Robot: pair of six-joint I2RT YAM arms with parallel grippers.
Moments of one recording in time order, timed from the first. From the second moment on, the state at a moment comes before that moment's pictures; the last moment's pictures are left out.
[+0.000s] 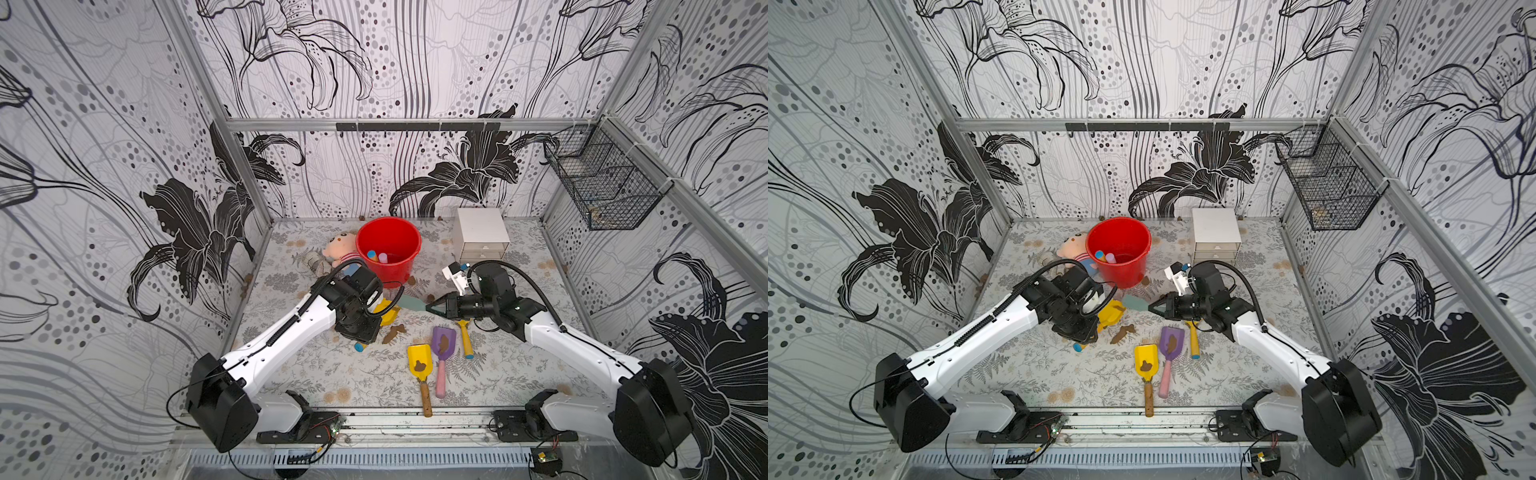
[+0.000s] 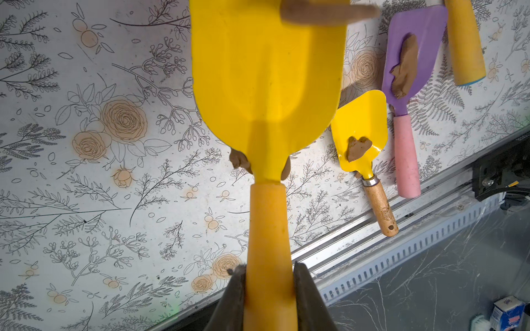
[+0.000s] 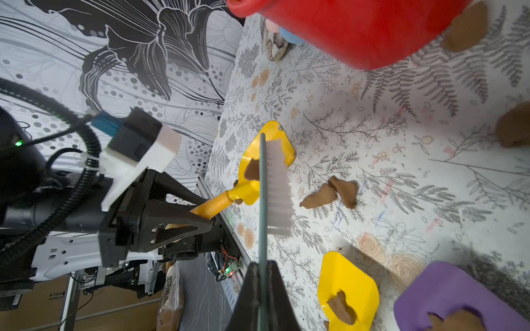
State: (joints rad) left arm -0.63 1.35 1.18 -1.21 0.16 -0.29; right arm 0.54 1.22 0.78 -0.14 -0.69 0.67
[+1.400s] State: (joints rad) left arm -0.66 1.37 1.18 -1.25 0.10 -0.27; right arm 0.61 1.42 0.79 0.02 -0.72 0.73
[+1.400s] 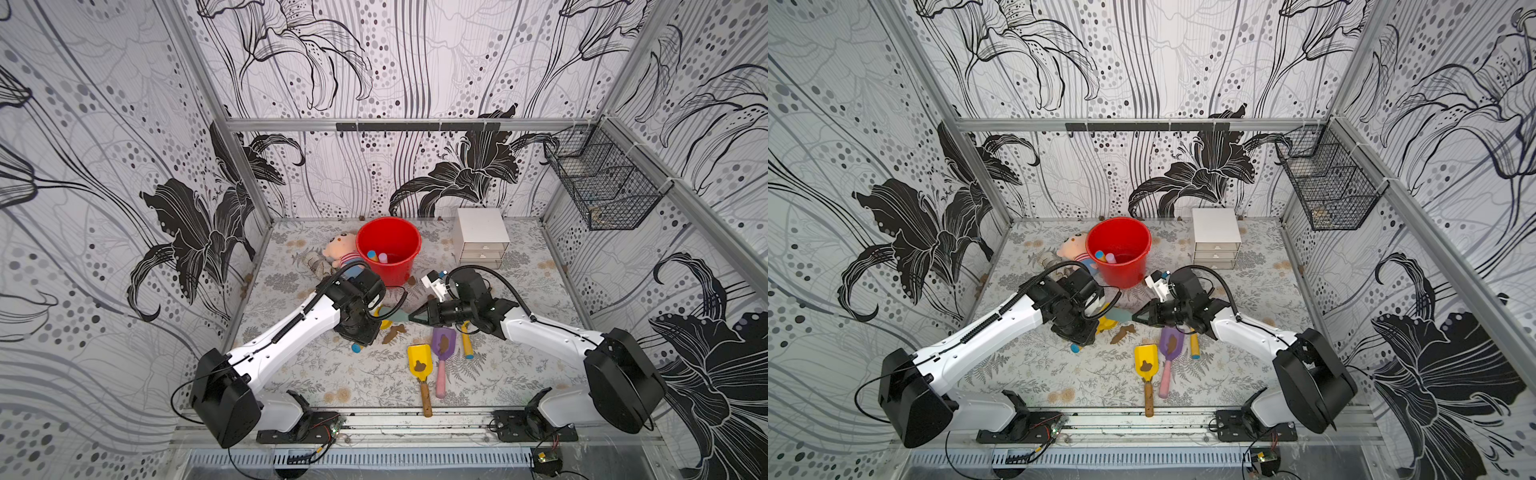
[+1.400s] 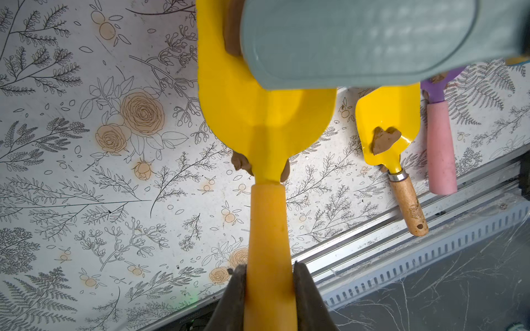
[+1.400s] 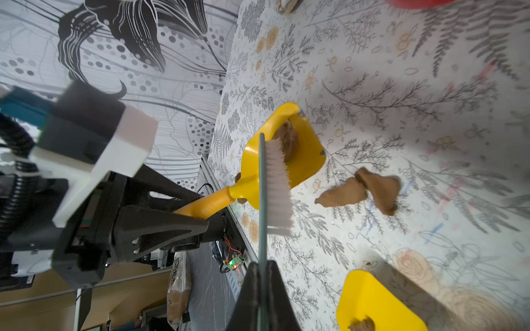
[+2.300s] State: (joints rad) left arm -0.66 1.37 1.18 -1.25 0.10 -0.27; right arm 0.53 1.41 0.76 0.06 -0.73 0.74
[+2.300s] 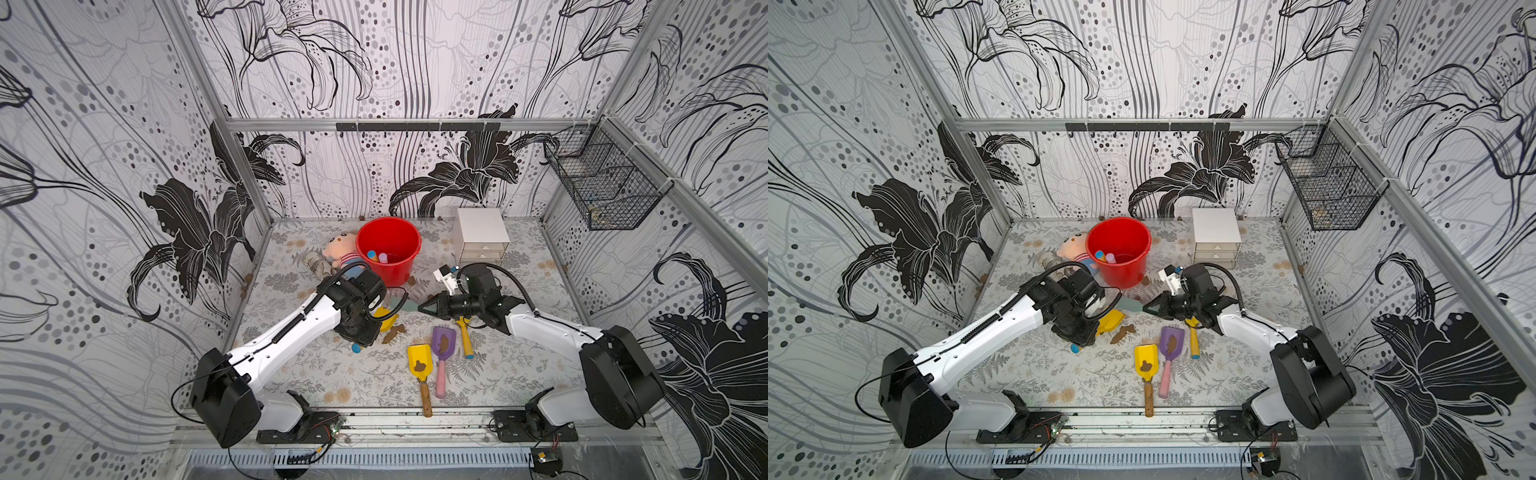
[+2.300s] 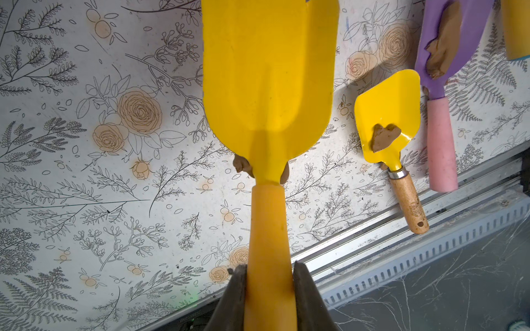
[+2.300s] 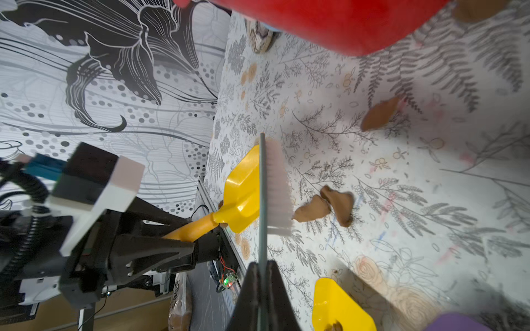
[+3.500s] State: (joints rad) left arm -0.66 1.34 1.15 -1.17 0.13 -0.28; right arm 0.61 1.51 0.72 0.30 -0.78 0.90
